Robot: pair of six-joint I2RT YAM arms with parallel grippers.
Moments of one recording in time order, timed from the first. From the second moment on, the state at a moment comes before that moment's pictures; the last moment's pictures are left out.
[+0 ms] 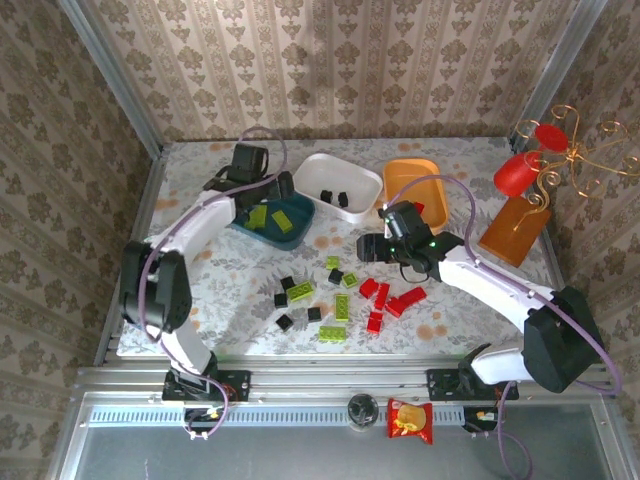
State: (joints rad) left arm -0.39 1.66 1.34 -0.40 -0.03 -0.37; right arm 0.55 1.35 0.90 -0.43 0.01 0.48
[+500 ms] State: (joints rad) left arm -0.54 1.18 0.83 -0.30 0.00 -0.39; right arm 0.63 1.35 0.77 -0.52 0.05 0.50
